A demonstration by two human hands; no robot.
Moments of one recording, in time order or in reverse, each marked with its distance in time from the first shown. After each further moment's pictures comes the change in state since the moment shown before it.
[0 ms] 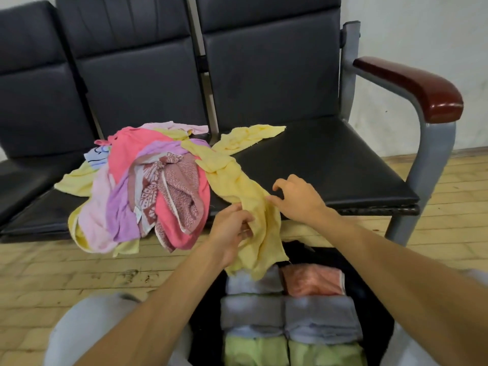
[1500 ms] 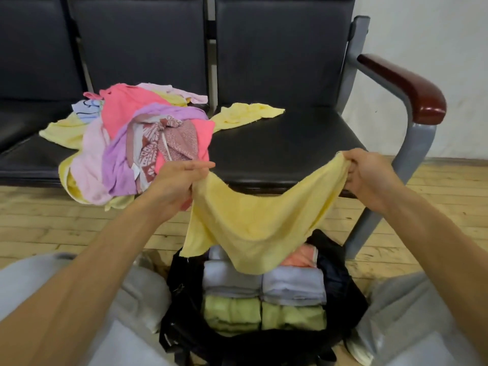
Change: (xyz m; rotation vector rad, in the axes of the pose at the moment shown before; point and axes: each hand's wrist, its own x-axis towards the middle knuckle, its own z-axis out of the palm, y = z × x) left_hand -0.047 0.045 -0.080 0.207 0.099 0.114; right_hand -0.078 0.039 -0.080 1.253 0.180 0.459
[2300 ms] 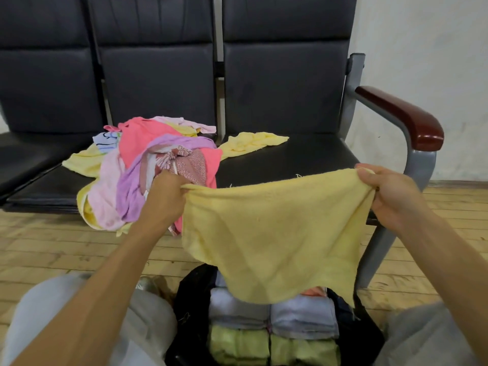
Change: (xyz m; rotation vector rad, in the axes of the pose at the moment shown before) left_hand 0.014 0.016 -0.029 0.914 0.273 0.467; right_hand -0.005 -0.016 -0.021 0.063 0.127 -0.081
